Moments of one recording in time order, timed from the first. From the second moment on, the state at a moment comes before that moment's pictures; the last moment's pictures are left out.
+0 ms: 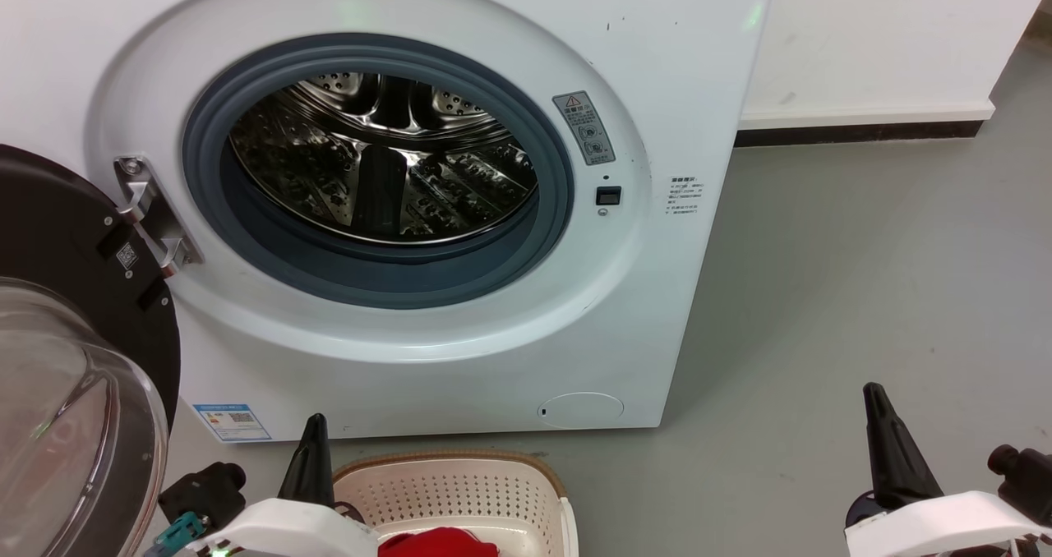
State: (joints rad) left arm 0.01 0.07 -0.05 0.21 -0.56 0.02 -0.15; right arm 0.06 -0.06 -0.03 0.11 0.55 0.13 -0.13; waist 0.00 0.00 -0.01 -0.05
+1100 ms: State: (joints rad) left arm -0.04 0.06 0.02 0.23 -1.01 -0.04 -0.03; right arm 0.00 -0.08 -0.04 0.16 1.03 0.13 -0.05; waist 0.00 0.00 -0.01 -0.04
